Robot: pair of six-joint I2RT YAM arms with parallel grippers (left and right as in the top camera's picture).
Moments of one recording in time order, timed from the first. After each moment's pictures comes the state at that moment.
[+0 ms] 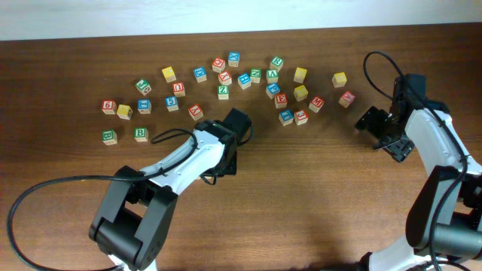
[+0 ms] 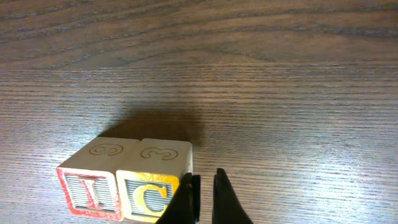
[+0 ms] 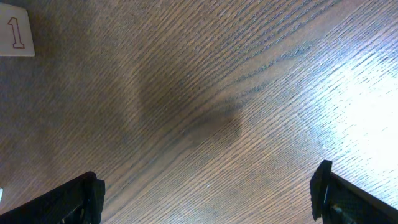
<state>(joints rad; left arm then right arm) -0.57 1.89 1.23 -0.90 -0.19 -0.52 -0.25 1.78 1.22 -0.80 0.01 0.55</state>
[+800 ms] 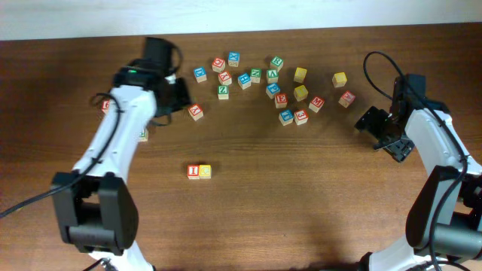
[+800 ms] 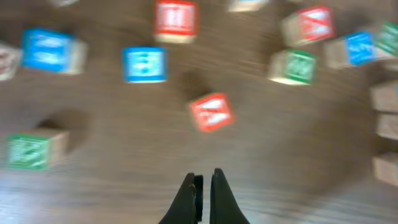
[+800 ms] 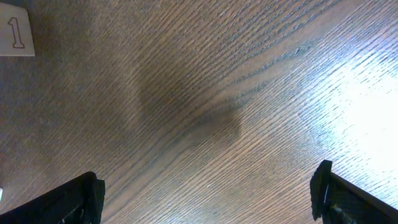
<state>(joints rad) -0.14 1.90 1.63 -0.92 0.02 -0.40 -0.25 1.78 1.22 -0.80 0.01 0.55</state>
